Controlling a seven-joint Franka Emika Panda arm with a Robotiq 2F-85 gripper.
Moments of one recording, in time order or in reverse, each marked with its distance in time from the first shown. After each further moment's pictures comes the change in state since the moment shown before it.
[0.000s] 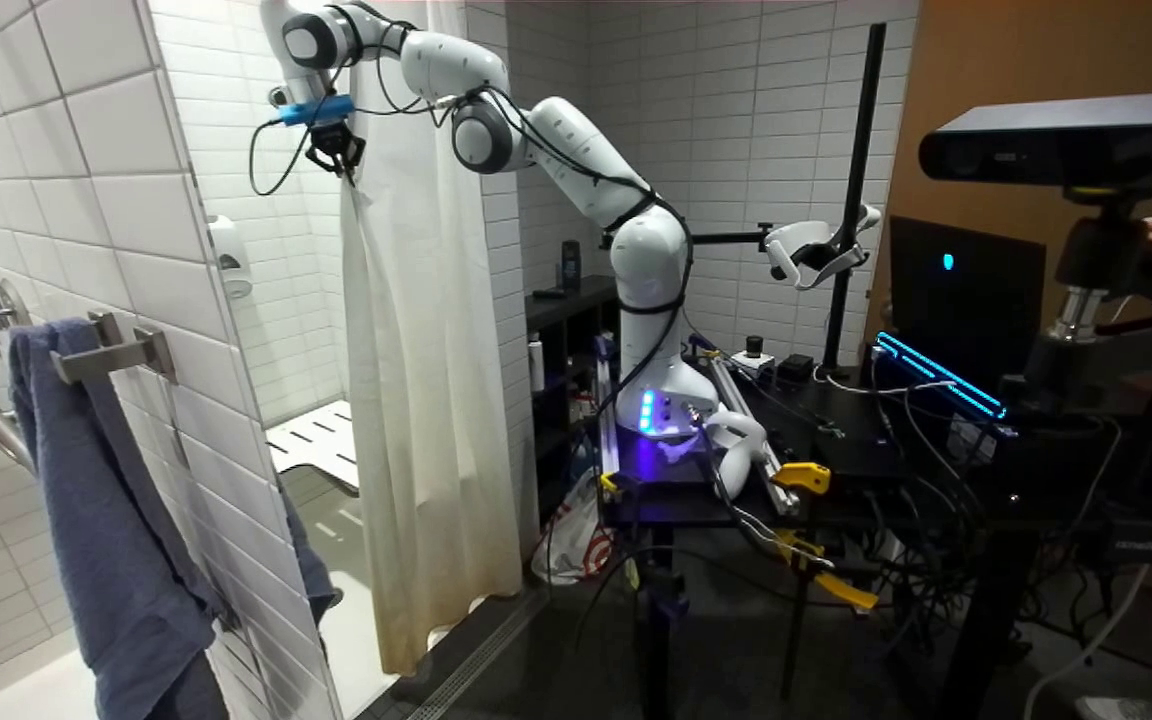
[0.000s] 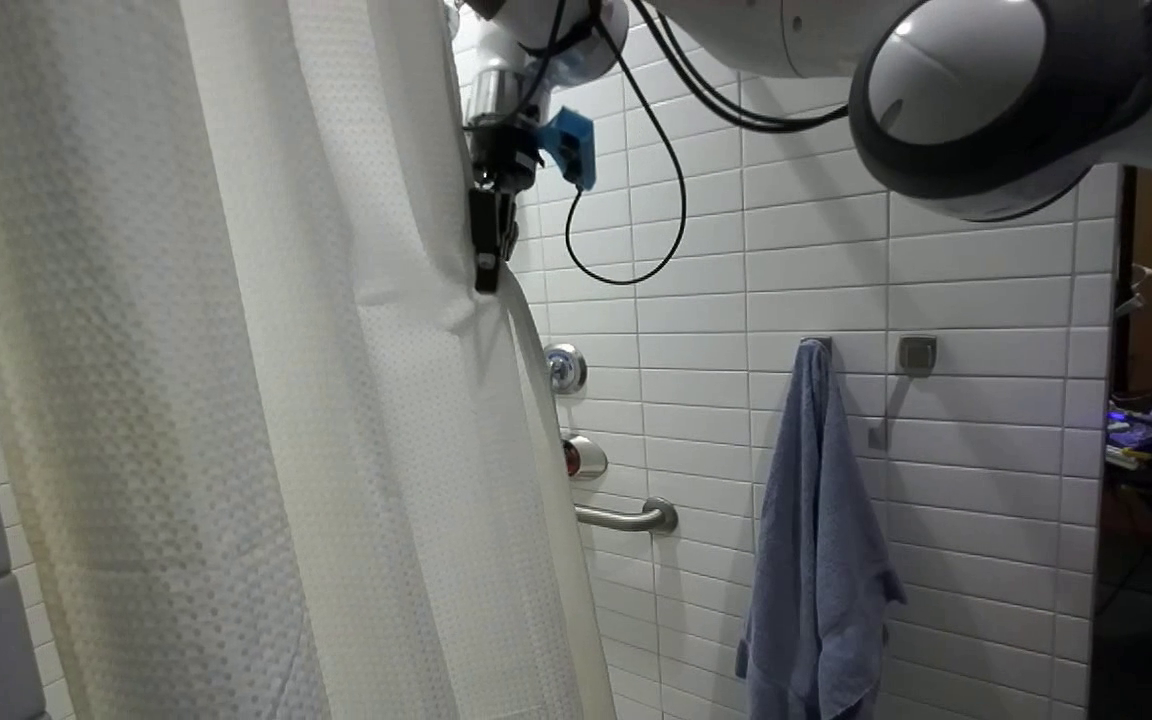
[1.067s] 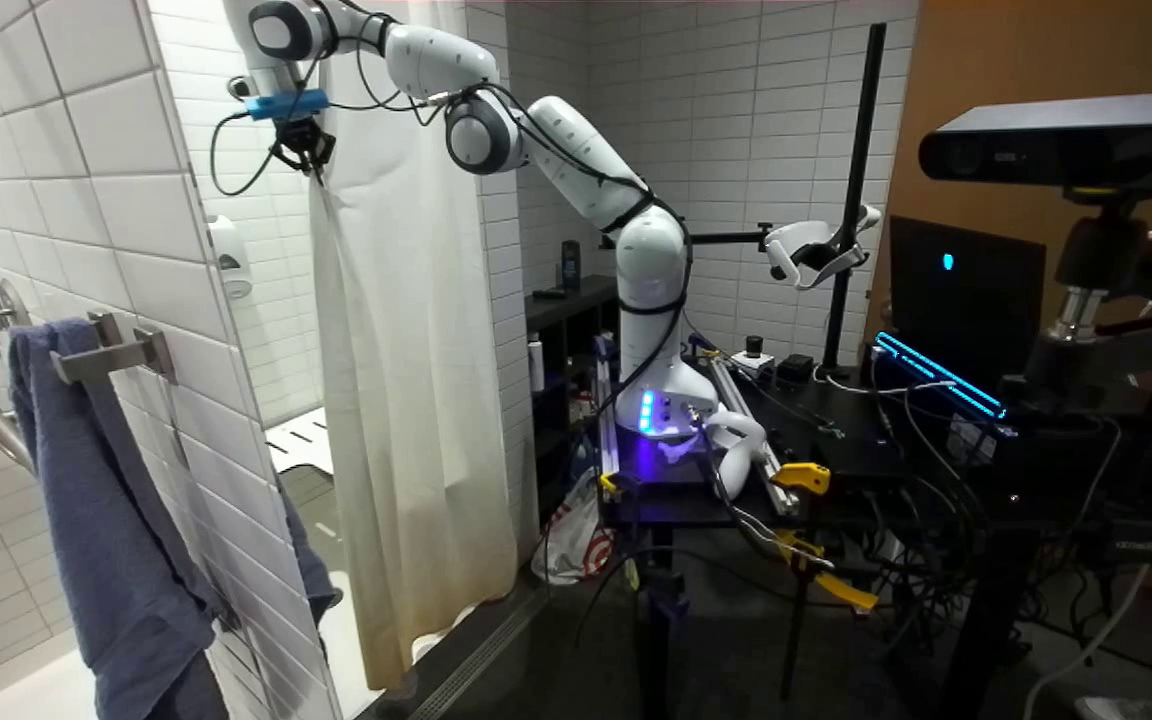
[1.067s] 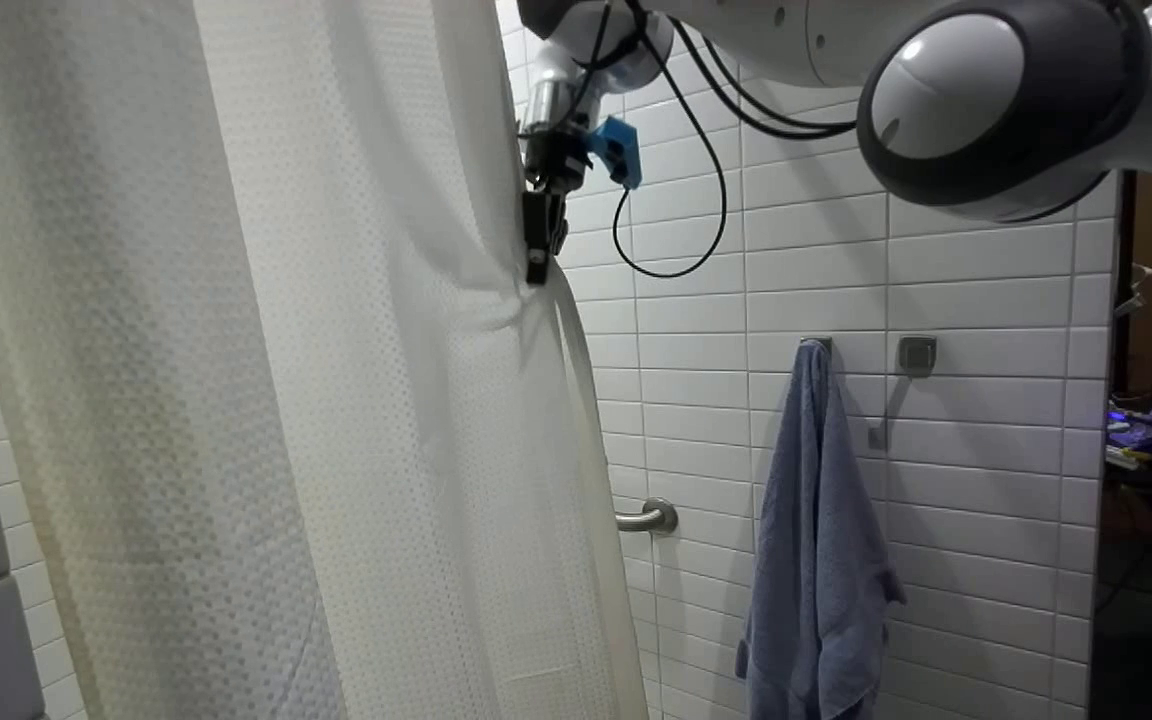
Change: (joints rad) arm -0.108 0.000 -0.002 0.013 0.000 0.020 0.002
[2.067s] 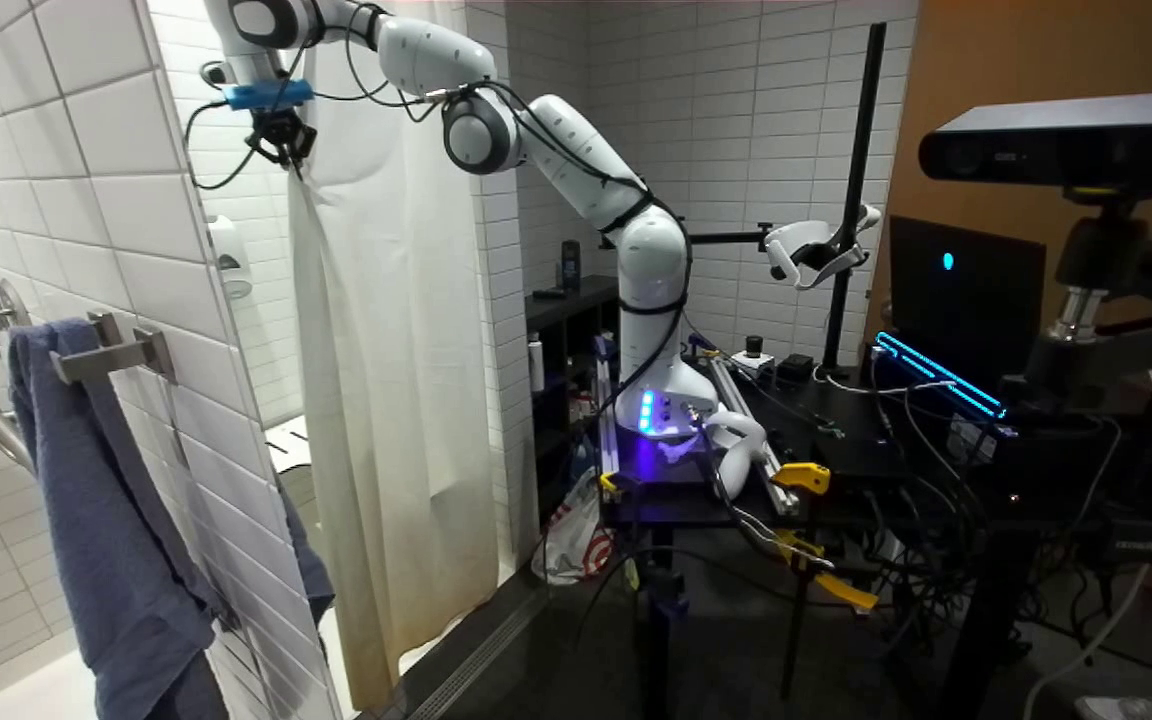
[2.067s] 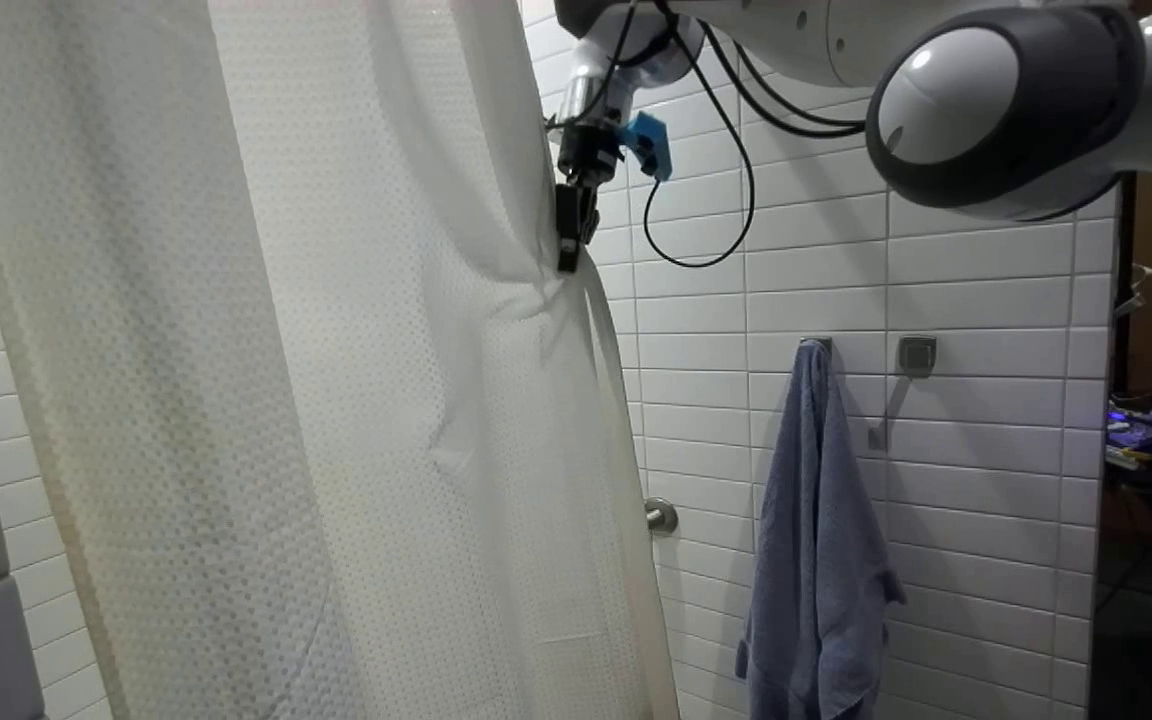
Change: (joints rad) arm -0.071 -0.003 0.000 0.026 0.000 0.004 0.002
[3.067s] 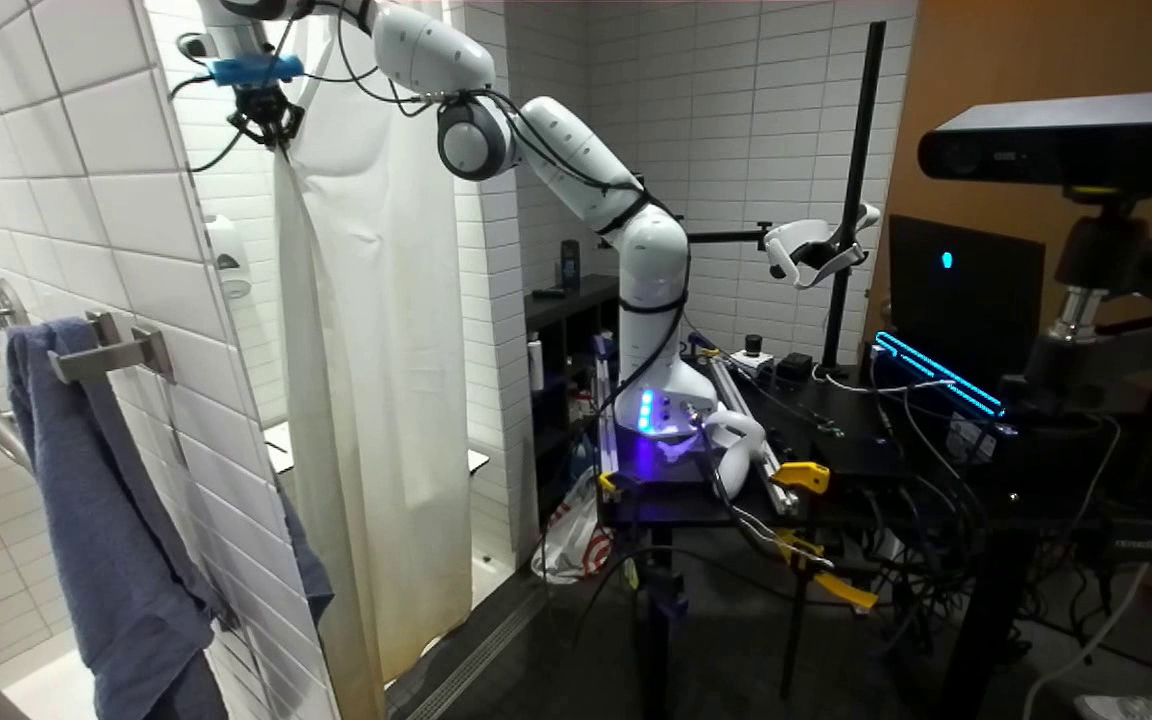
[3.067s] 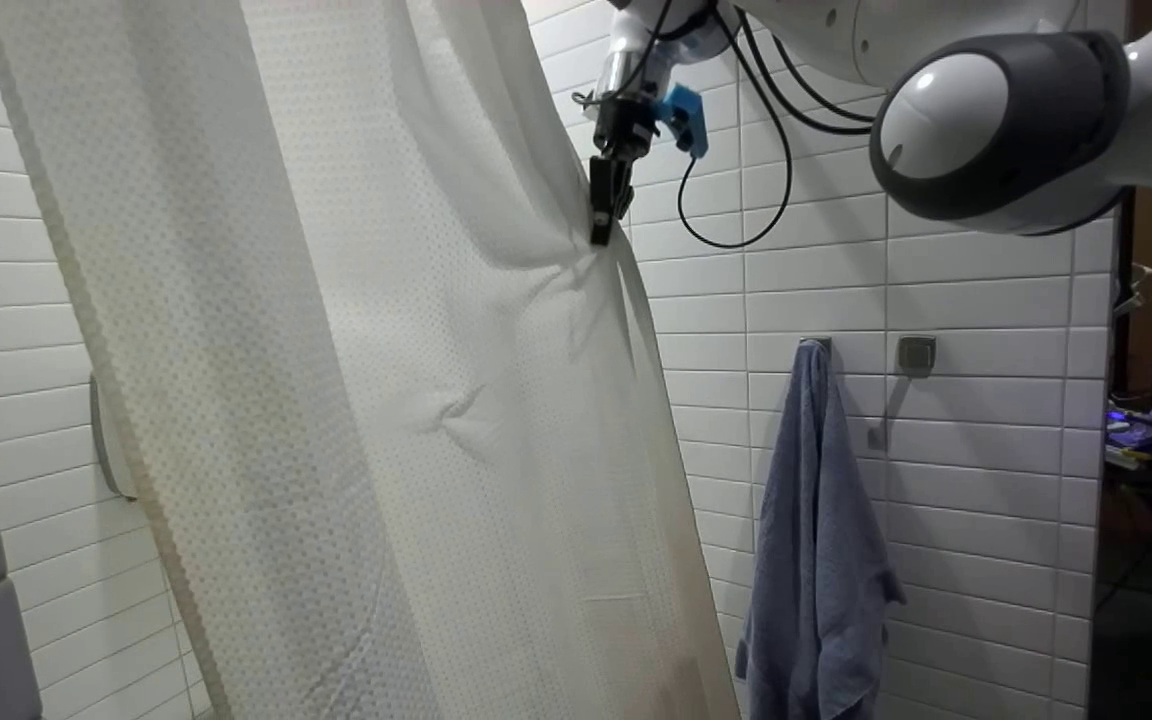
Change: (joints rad) arm -0.082 0.031 0.046 0.142 -0.004 -0.099 0.042
